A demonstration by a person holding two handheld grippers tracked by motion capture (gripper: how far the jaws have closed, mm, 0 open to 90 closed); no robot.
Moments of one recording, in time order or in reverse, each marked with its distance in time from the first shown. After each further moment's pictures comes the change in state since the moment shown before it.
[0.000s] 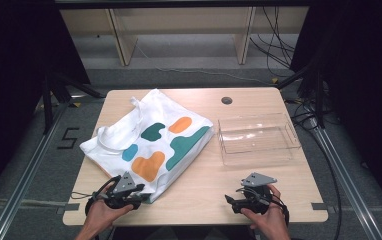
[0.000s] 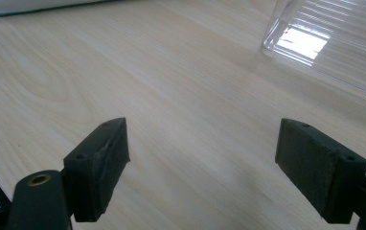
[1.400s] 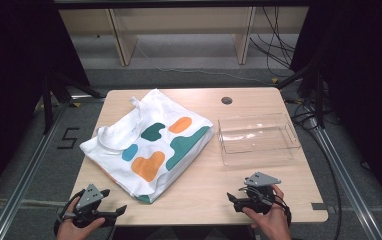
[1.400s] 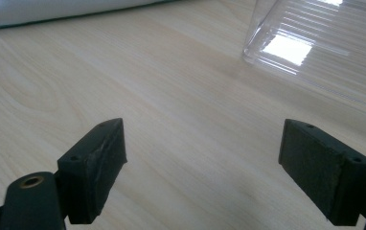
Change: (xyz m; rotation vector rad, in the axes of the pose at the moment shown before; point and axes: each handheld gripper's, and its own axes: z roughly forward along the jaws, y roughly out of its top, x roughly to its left) left arm 0.005 -0.055 -0.064 -0.053 0.141 -0.182; right arm -0.002 -0.001 -0.007 -0.030 -0.039 0.032
